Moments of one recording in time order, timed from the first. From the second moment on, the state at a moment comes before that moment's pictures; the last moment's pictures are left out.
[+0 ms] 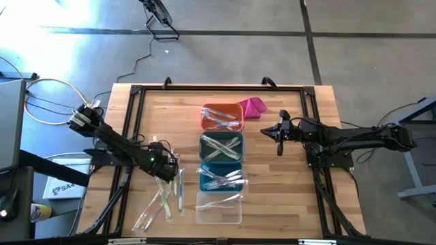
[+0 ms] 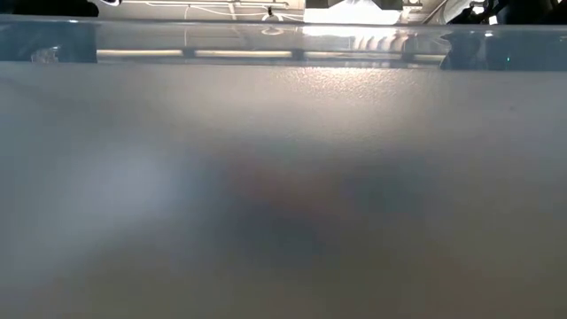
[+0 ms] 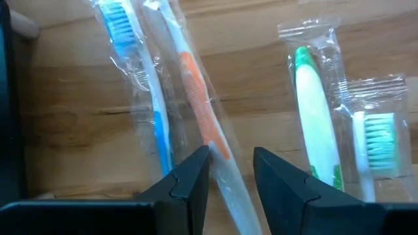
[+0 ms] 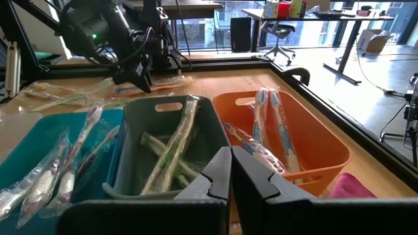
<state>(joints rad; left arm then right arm) -0.47 1.45 0.69 -0.92 -0.30 -1.97 -0.14 0.68 0.21 0.29 0.05 0.01</state>
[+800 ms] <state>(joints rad) -0.47 1.47 0.66 -0.86 -0.31 -1.94 -0.14 0.68 0.21 0.29 0.05 0.01</state>
